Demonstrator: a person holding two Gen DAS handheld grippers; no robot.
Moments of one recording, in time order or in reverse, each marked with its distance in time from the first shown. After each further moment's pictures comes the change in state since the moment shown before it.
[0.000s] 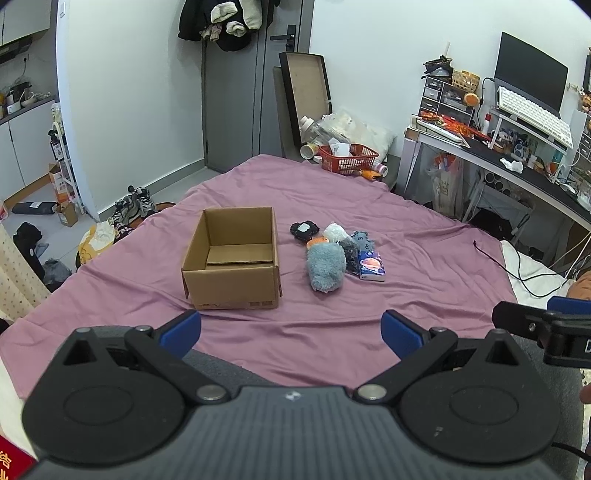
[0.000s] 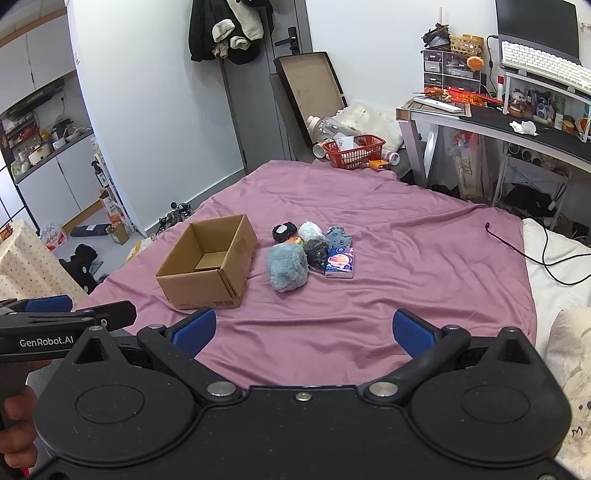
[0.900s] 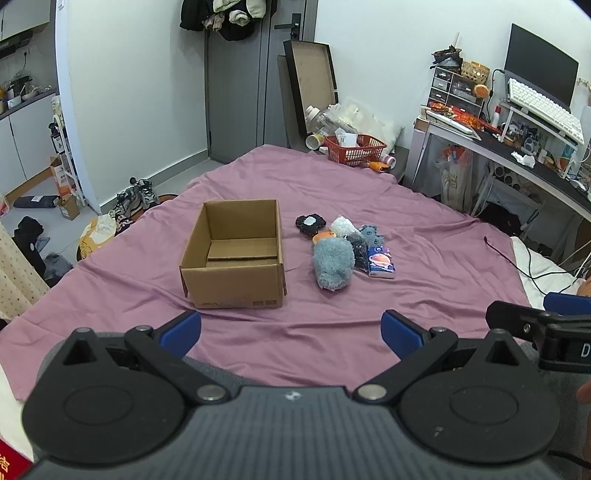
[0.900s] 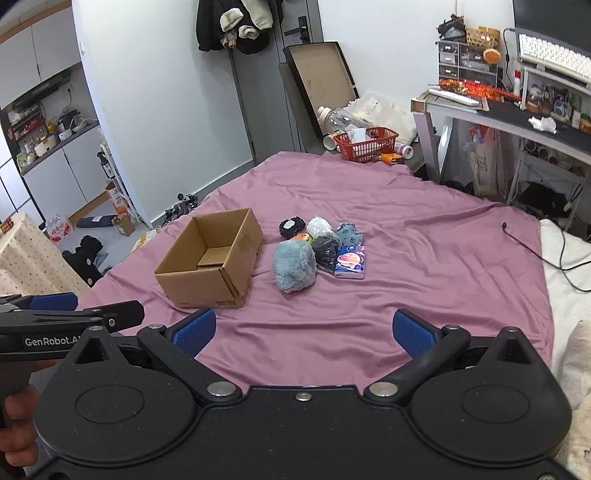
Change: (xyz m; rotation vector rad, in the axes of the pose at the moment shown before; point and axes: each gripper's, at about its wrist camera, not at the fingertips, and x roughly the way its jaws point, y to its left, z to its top) left arm 0.030 0.002 0.012 -0.009 0.040 0.017; right arm 0.036 -0.006 0.010 -0.008 0.033 0.042
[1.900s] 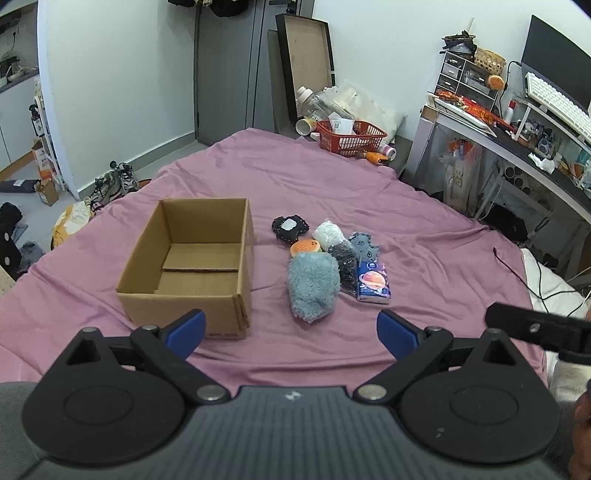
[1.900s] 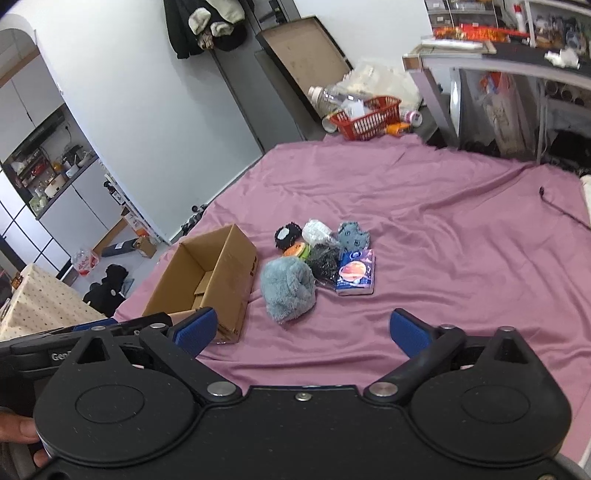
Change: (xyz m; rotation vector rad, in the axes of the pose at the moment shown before) left arm 0.108 -0.032 0.040 -0.054 0.054 -0.036; right arm 0.092 -0.076 0.036 0.167 0.059 0.145
